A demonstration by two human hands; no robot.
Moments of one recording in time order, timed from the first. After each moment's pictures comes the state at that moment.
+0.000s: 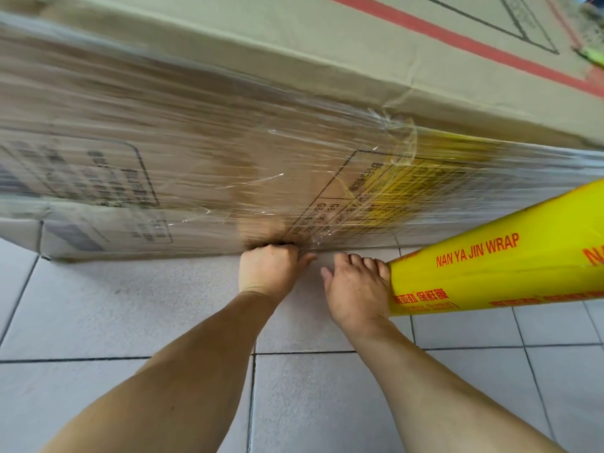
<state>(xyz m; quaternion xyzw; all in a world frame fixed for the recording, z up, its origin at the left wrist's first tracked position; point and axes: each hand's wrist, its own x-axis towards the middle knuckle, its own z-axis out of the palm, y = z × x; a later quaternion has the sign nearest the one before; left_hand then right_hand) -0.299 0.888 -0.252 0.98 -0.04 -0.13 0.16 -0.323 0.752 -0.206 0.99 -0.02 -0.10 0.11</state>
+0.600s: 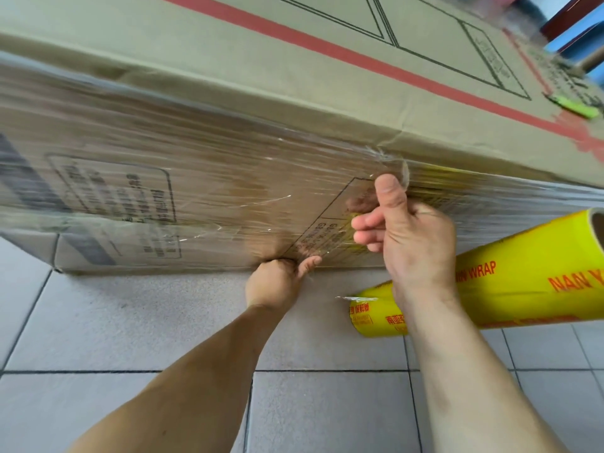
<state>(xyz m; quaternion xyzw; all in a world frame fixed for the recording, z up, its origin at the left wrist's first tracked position) -0.295 0.883 -0.254 0.88 0.09 -0.19 0.43 -0.288 0.788 -0.056 0.78 -0.15 0.08 -0.60</state>
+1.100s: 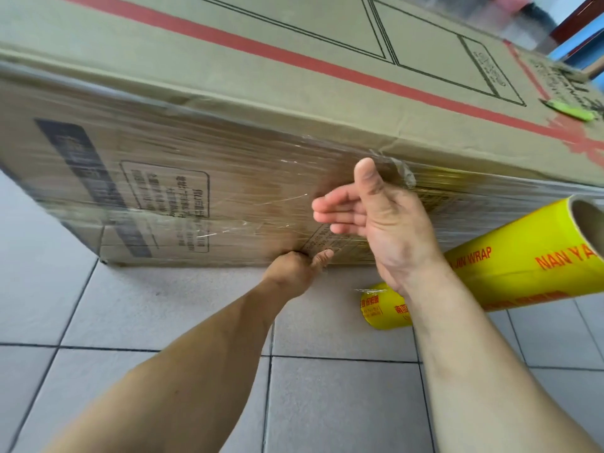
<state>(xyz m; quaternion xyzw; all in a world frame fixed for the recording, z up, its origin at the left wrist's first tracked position) -0.292 0.898 -0.226 0.83 0.06 -0.28 0.49 -0.305 0.816 -0.033 0.77 -0.03 -0.09 -0.63</state>
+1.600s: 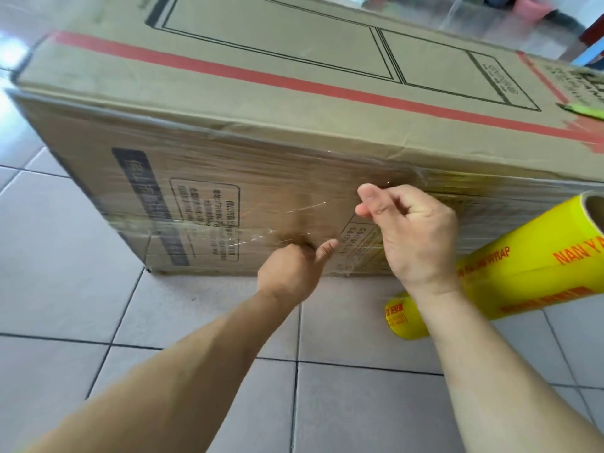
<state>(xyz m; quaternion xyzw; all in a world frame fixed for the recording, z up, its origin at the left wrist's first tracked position) -0.319 0.939 -0.161 0.90 0.09 -0.16 0.38 -0.309 0.804 -0.054 0.85 0.09 0.19 -0.48</state>
